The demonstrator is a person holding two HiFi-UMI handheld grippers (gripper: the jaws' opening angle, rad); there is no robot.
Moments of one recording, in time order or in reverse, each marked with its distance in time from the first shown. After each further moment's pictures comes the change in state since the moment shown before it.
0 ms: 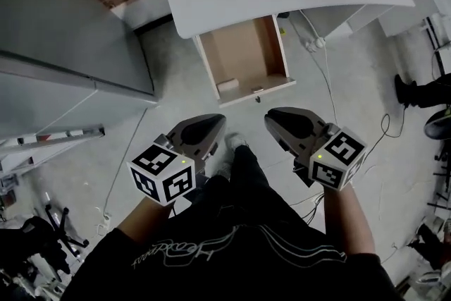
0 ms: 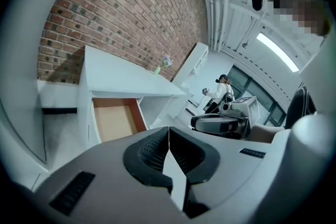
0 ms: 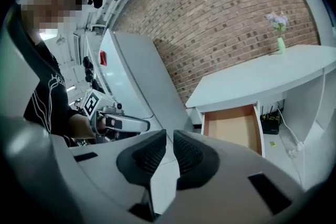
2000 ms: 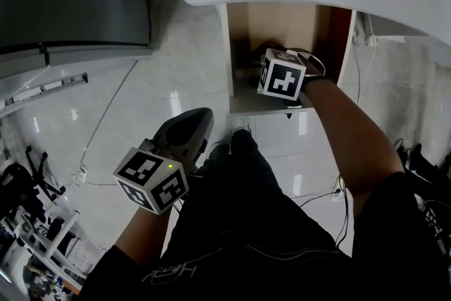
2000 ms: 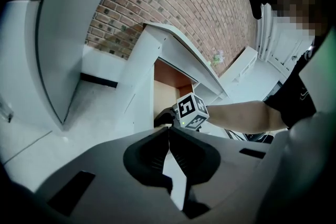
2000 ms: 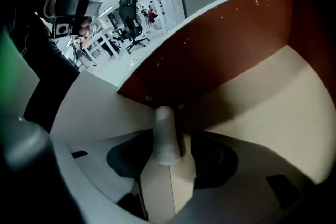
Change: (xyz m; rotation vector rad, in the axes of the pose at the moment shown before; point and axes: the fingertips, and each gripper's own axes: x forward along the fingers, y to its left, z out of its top) left arm 0.088 0.217 -0.111 -0.333 -0.007 0.343; right arm 0.297 -0.239 -0.246 -0.792 0.983 0.436
